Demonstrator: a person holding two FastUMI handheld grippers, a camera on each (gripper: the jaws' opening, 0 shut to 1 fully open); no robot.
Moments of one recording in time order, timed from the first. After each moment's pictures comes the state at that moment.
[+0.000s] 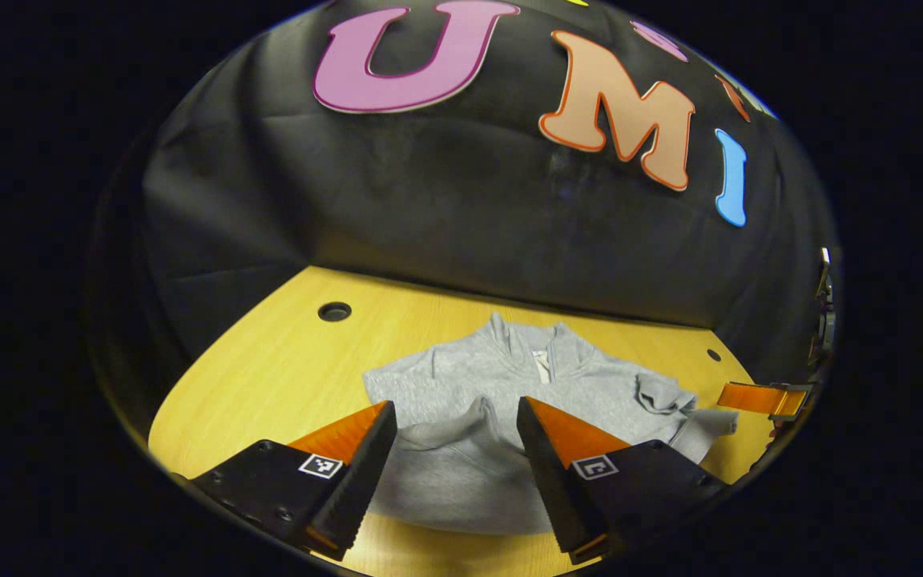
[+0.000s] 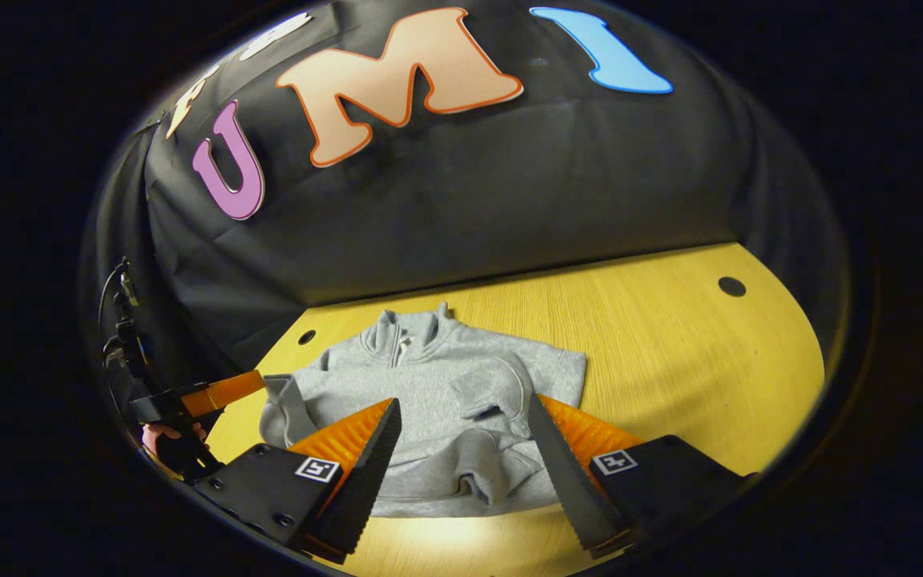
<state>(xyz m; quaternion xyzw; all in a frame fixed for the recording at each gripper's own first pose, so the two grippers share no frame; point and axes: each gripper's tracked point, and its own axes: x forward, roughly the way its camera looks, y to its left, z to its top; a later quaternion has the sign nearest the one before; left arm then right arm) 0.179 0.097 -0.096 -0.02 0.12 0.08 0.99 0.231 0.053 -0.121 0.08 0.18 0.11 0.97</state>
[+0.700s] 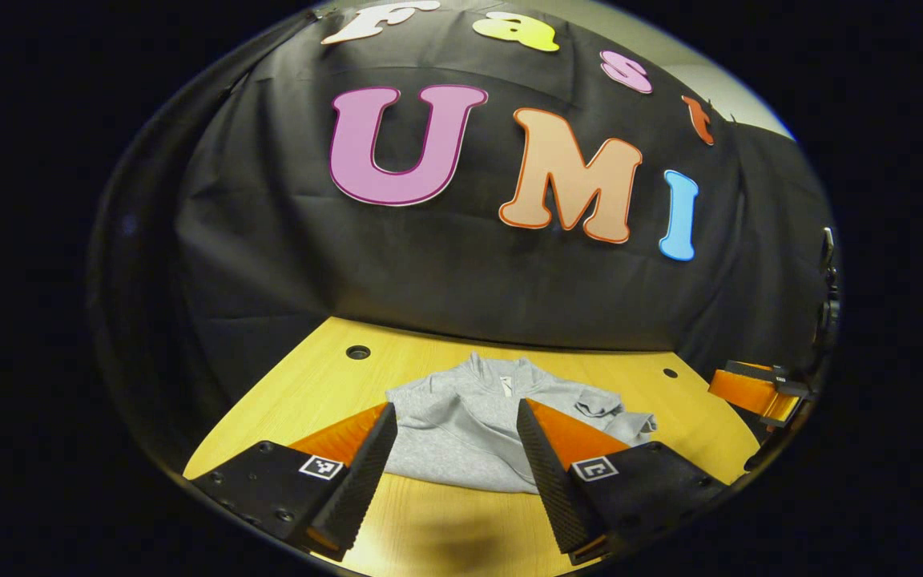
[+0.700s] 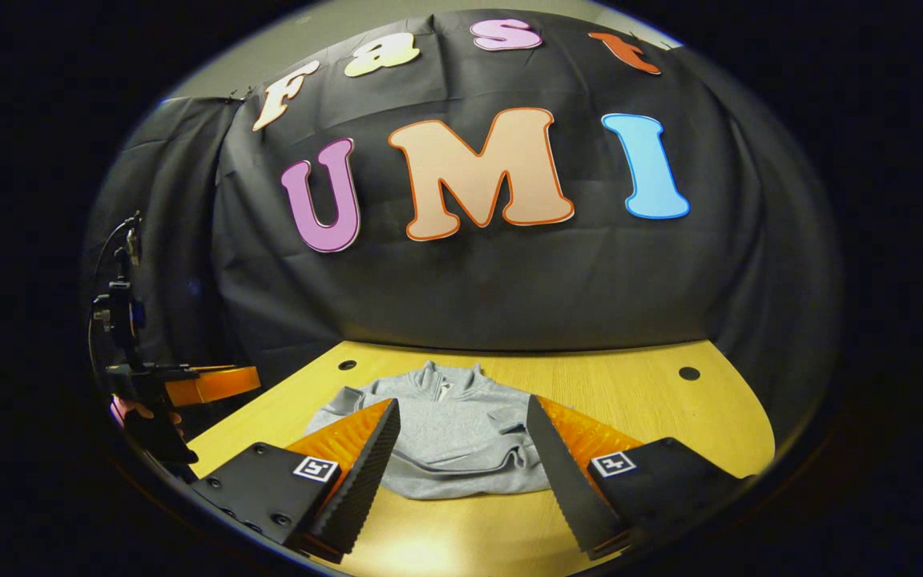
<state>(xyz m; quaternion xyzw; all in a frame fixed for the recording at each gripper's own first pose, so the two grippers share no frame) 0.048 0.047 -0.028 0.00 0.06 0.07 1.00 0.098 0.082 -0.037 0.01 0.05 0.13 0.99</state>
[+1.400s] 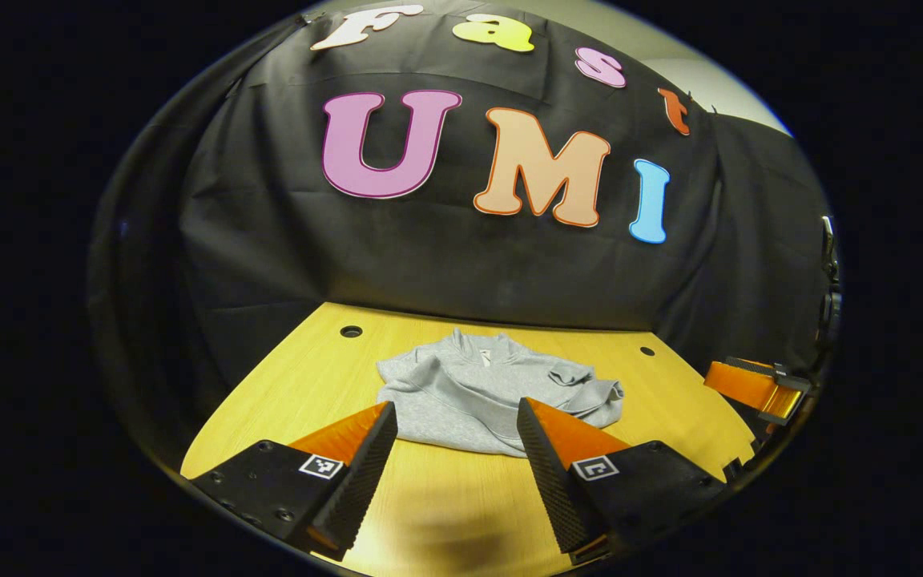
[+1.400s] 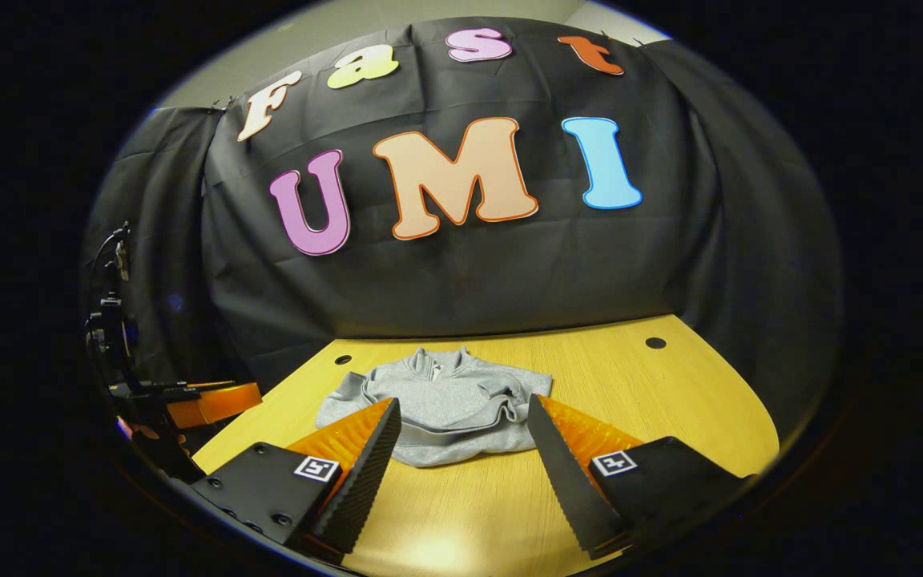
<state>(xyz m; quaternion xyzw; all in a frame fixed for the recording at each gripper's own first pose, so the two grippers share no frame) 0.005 0.017 -0.055 0.00 0.08 0.04 1.00 0.035 0.056 -0.044 0.03 0.06 0.08 0.99</state>
